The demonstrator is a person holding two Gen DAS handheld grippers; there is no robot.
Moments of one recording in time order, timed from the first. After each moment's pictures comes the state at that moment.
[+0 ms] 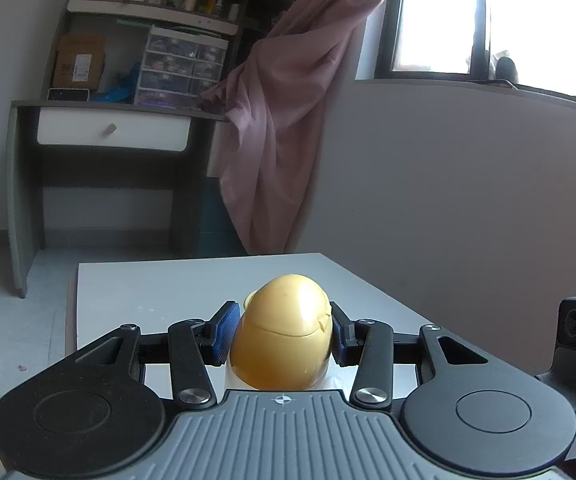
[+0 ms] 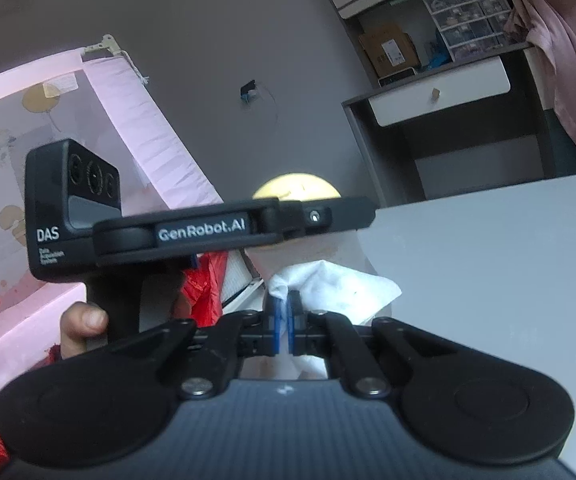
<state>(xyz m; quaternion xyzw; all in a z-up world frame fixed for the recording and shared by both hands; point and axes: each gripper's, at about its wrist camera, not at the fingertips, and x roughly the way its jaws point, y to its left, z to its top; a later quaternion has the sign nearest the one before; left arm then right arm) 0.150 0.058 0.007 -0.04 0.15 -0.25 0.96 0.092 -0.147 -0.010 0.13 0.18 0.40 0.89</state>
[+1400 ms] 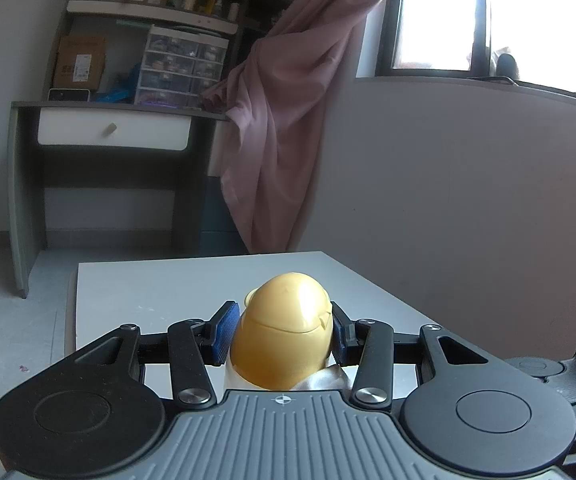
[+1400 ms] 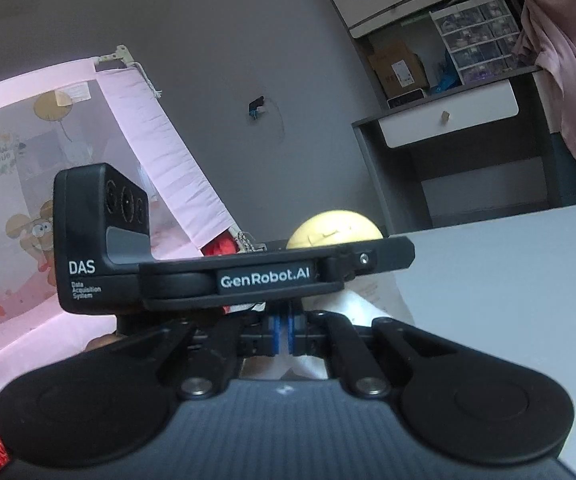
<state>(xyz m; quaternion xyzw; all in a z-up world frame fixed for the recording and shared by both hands) 0.149 0.056 0.011 -0.04 0.16 -0.25 0.96 0.080 -0.132 0.011 0.13 0.15 0.40 0.89</state>
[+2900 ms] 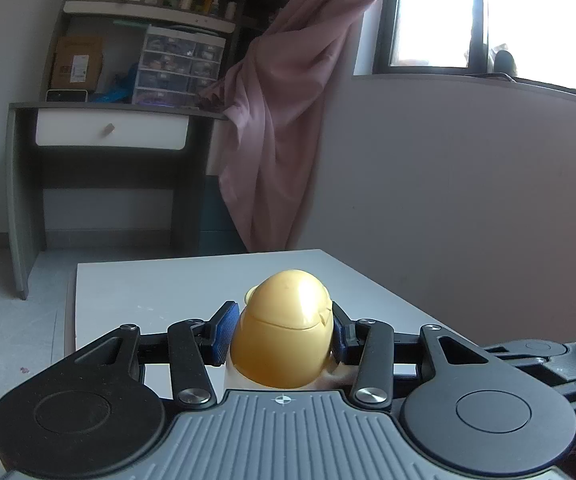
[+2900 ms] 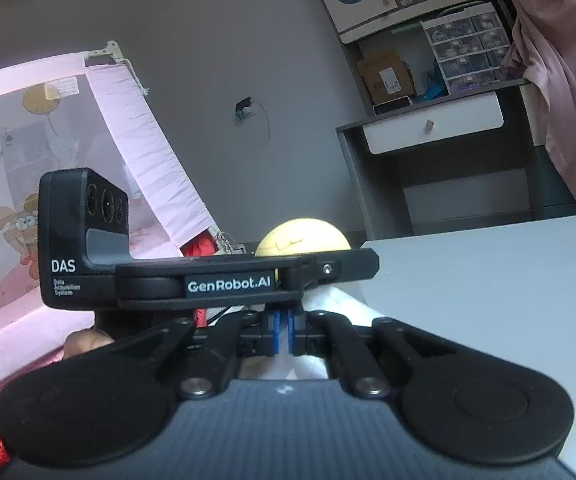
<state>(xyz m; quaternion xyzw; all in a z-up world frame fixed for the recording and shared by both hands) 0.147 0.050 0.009 -0.04 0.16 -0.25 0.96 0.072 -0.143 0.015 0.11 0.14 0.38 0.91</state>
